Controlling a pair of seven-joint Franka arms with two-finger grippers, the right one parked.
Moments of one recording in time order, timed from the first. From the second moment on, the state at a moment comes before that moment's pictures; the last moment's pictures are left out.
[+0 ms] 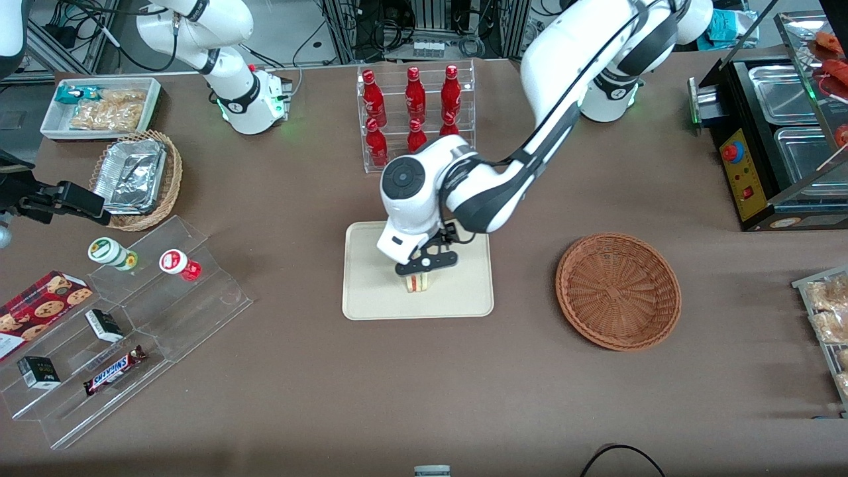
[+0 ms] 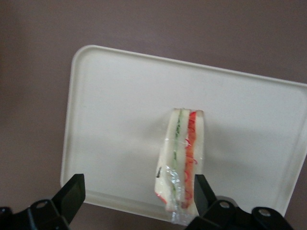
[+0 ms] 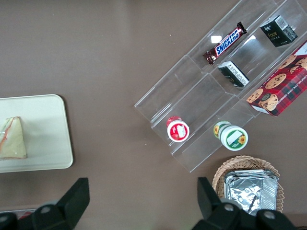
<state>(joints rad) -0.54 0.75 -0.34 -1.21 0.27 1.82 -1.12</state>
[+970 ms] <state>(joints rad) -0.07 0.29 -0.34 -1.70 0.11 1.74 -0.60</state>
